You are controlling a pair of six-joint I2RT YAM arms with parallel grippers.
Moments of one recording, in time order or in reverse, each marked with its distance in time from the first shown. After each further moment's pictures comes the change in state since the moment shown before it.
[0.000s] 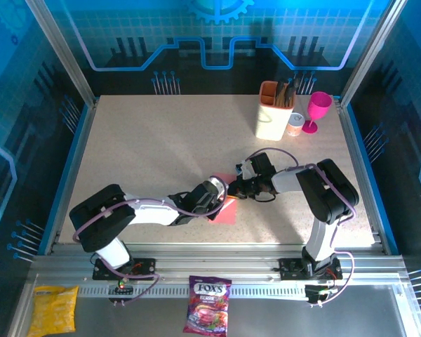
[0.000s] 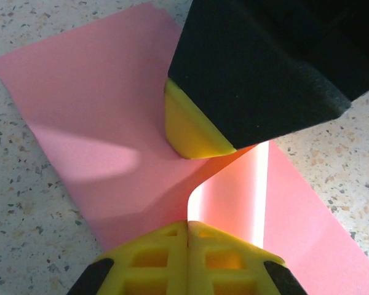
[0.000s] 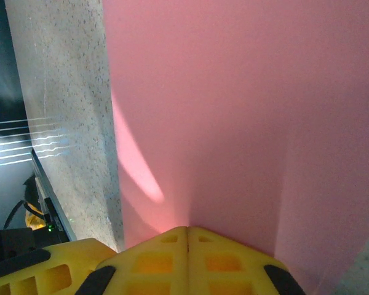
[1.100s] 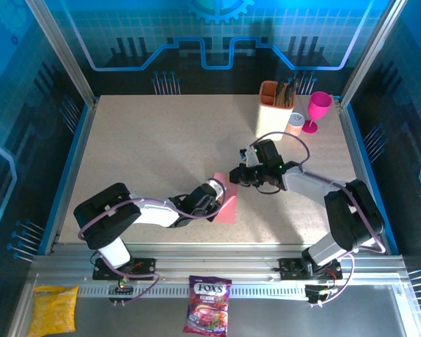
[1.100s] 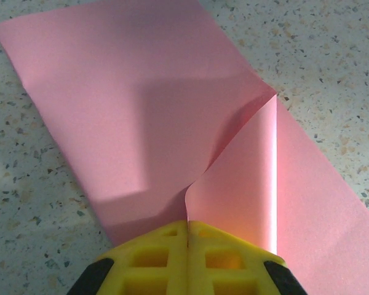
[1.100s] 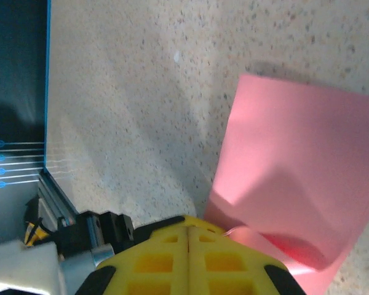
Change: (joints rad) left arm 0.003 0.032 -0.045 0.082 -0.016 -0.001; right arm 0.033 -0.300 0.060 -0.228 0.150 0.007
